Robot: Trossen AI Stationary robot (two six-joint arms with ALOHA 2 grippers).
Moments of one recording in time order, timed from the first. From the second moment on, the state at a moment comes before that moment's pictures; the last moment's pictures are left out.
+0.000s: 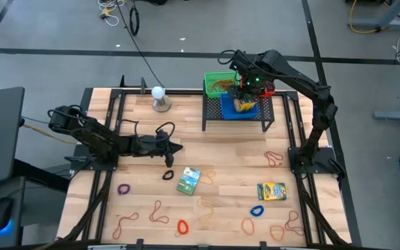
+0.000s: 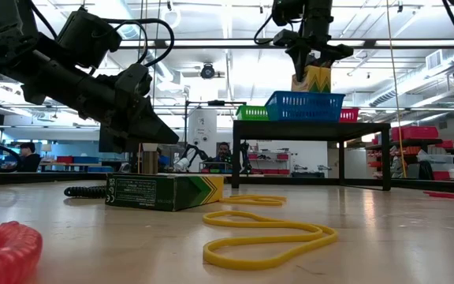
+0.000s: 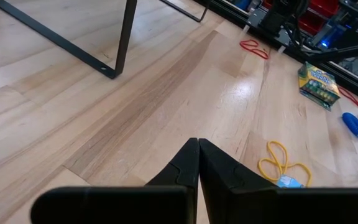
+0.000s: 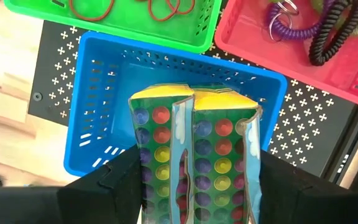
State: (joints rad) left arm -0.06 1.46 0.28 0.81 -0.33 -0.50; right arm -0.55 1.79 1.99 -1.57 0.05 0.72
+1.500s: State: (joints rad) left arm -0.06 1.46 0.28 0.83 -0.34 -0.48; right arm -0.57 1.69 1.80 -1.57 0.09 0.77
